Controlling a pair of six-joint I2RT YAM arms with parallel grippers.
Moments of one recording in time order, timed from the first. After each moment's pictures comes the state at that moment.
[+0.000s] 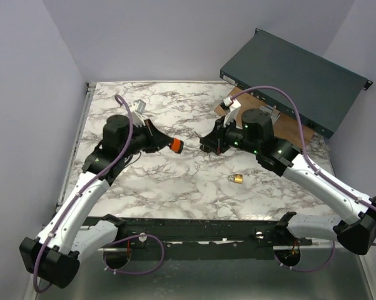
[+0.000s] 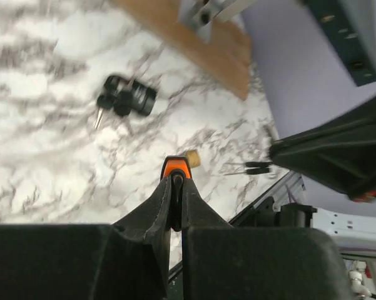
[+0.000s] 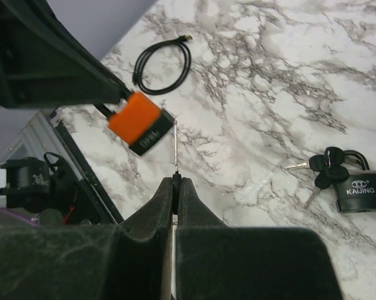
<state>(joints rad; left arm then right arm) -0.40 0.94 1.02 -0.36 0.40 -0.64 0.77 1.16 1.13 -0.27 -0.21 0.30</state>
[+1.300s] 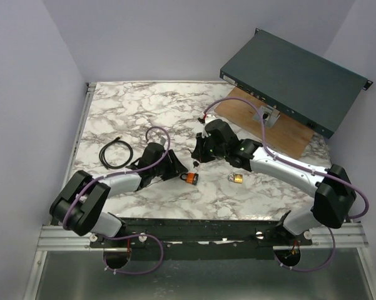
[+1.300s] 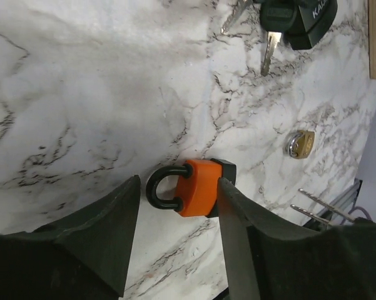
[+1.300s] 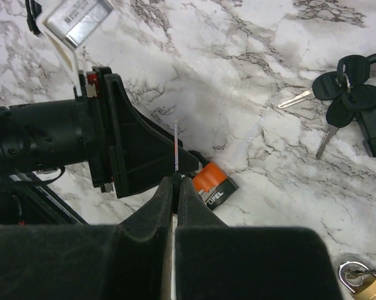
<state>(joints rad) -0.55 1.44 0.50 0.26 0.26 -0.93 0.85 1.48 1.11 -0.29 0.01 0.46</state>
